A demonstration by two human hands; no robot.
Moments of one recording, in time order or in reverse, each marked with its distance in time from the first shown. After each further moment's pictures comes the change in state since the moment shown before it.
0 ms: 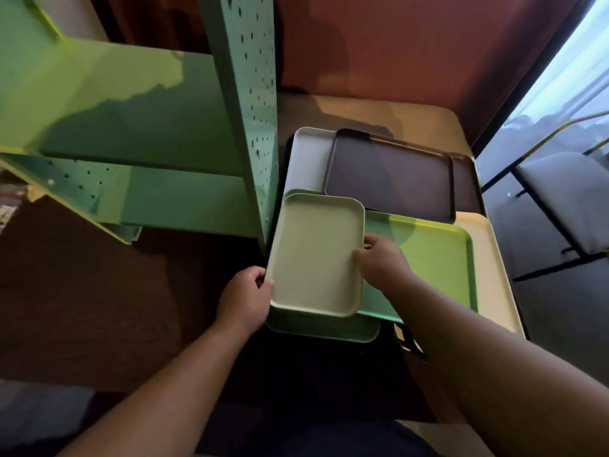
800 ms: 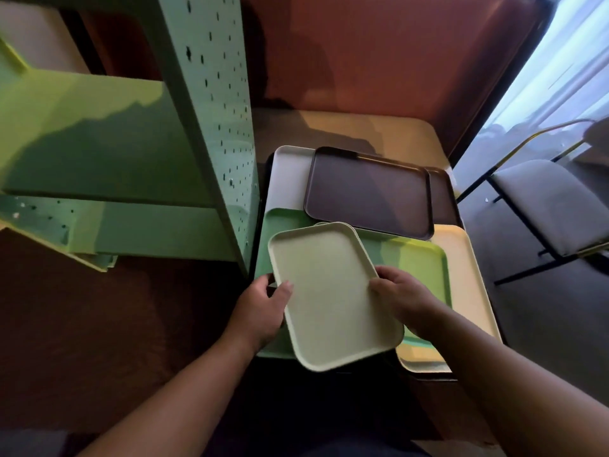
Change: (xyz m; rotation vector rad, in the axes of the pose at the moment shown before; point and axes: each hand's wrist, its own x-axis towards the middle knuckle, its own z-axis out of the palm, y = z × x) left_hand 0.002 0.042 0.018 -0.312 -0.134 -0.034; right_hand -0.019 0.035 -0.053 0.196 -0.201 0.015
